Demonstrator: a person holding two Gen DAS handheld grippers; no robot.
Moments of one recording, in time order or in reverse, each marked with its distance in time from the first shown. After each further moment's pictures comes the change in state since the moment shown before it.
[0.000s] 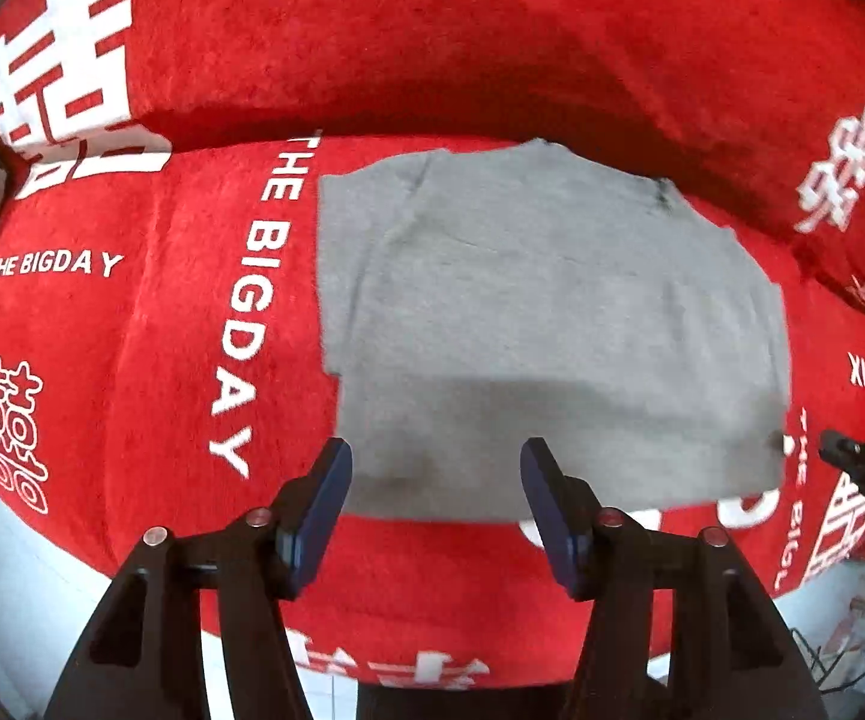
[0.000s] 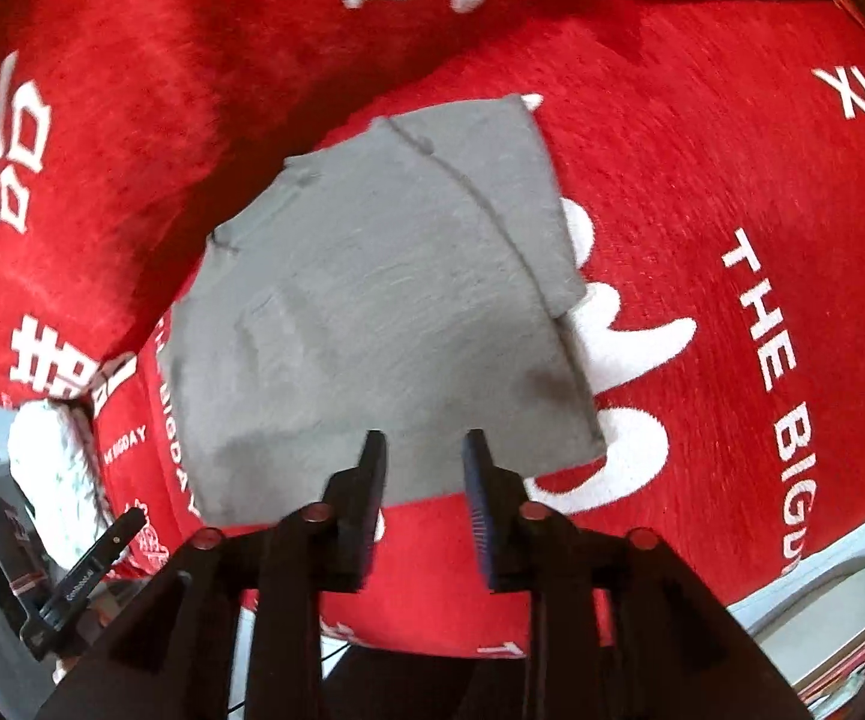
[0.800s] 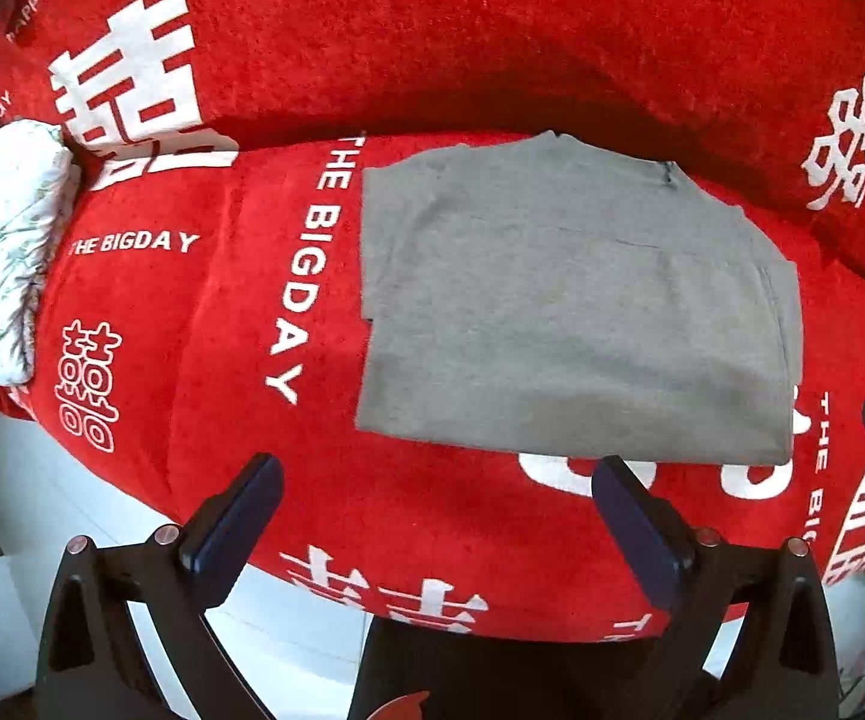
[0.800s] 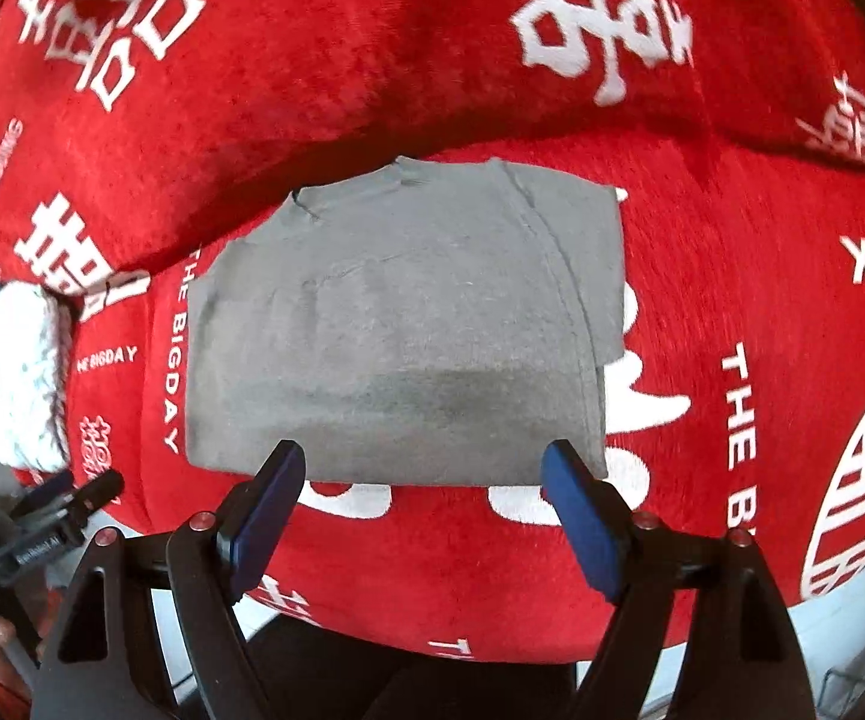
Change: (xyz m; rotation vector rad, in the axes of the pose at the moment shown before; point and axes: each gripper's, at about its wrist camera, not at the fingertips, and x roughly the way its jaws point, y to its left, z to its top) left arm -0.051 -0.032 -0.029 -0.028 0.007 0.174; right arm -0.032 0.069 -0.027 -0.310 -0.076 -0.103
